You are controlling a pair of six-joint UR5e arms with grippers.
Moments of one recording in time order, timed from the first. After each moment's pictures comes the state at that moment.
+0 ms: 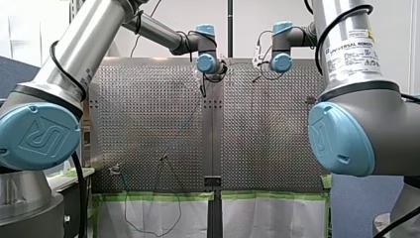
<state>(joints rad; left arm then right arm) -0.60 -2.04 -1.15 -2.90 -1.84 -1.82 1.90 -1.25 1.38 -0.38 1.63 1.68</state>
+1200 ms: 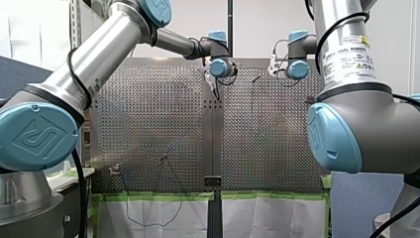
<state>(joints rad) -0.63 -2.22 -0.90 -2.95 -1.84 -1.88 1.77 -1.20 1.38 -0.38 1.55 1.70</state>
